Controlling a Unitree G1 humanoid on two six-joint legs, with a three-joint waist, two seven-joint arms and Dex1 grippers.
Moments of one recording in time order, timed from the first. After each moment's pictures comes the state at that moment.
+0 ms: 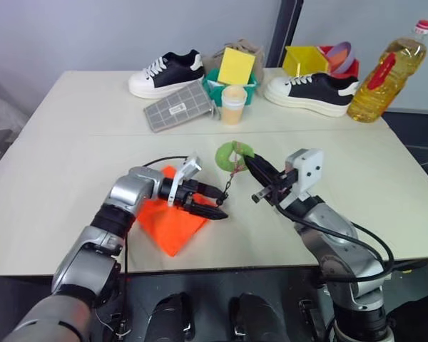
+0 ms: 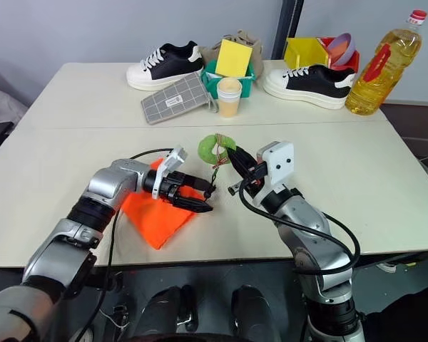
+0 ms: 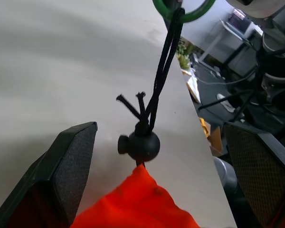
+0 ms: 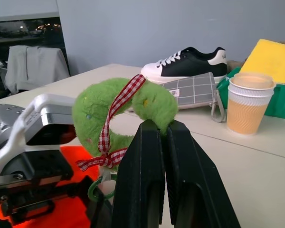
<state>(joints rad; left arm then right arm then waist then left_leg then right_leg) -0.80 0.40 -0.30 0.48 -0.36 0.55 -1.46 -0.17 -0.24 0.04 -0.61 0.38 0.52 0.32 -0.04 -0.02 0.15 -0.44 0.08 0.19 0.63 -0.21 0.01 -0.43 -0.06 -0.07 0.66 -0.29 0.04</state>
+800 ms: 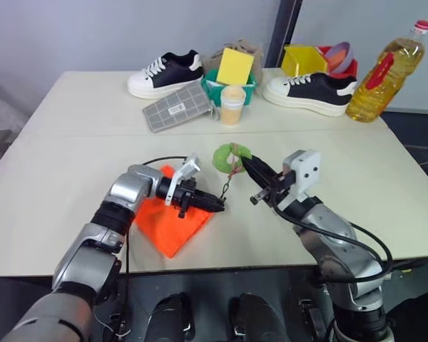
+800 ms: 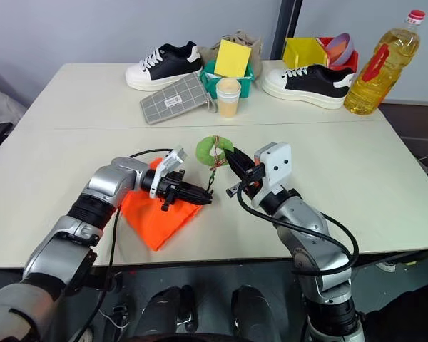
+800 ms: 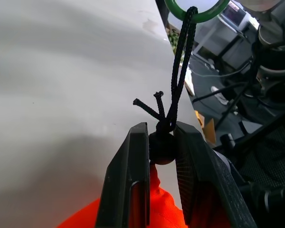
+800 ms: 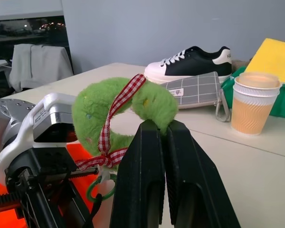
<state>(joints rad) -0.80 0.42 -0.30 0.49 -0.32 0.56 -1.51 -0.17 -0.24 0.05 -0.61 0.38 0.52 0.33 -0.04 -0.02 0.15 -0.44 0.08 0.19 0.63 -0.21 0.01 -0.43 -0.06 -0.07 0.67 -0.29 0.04</state>
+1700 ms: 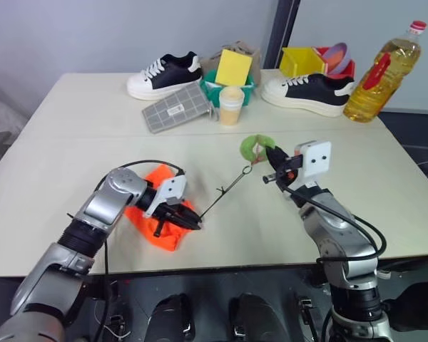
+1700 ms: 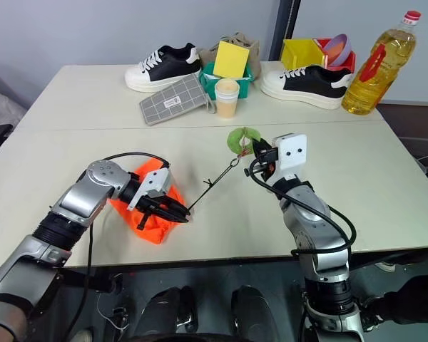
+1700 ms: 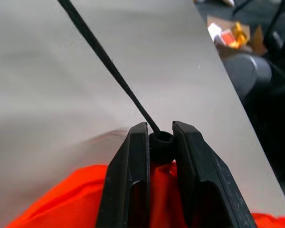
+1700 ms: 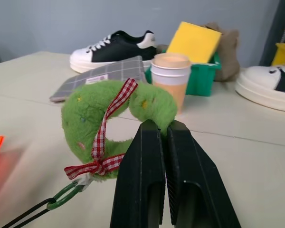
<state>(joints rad) -0.63 0.63 -0.37 0.20 -0.17 0.29 -1.51 -0.25 -0.24 -0.03 -0.42 0.28 0.48 0.18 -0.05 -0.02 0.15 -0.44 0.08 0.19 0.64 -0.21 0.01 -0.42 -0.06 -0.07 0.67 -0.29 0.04</state>
